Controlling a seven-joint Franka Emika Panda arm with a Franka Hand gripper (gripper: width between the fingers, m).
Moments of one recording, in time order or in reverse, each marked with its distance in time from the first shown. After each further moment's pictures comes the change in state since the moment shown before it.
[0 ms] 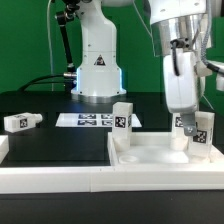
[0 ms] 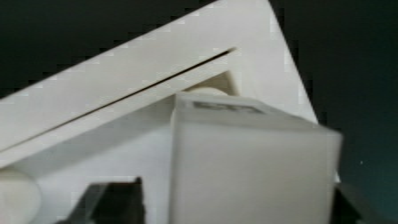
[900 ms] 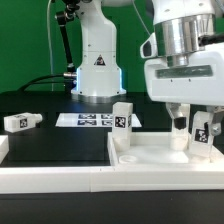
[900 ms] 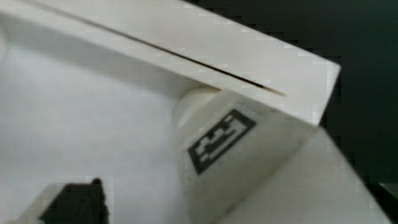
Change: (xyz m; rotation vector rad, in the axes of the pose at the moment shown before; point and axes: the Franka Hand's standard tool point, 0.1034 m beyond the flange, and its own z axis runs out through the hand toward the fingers) arm -0.002 0.000 0.003 -0.026 0.012 -0.890
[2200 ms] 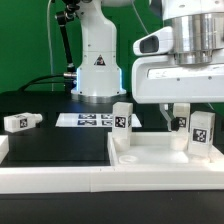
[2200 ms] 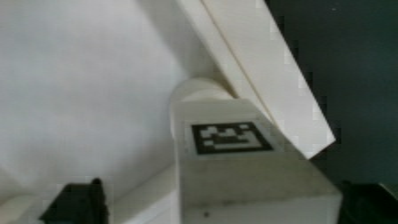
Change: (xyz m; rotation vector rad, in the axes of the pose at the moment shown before) arm 0.000 -0.009 -0.004 -0.036 0.013 -0.432
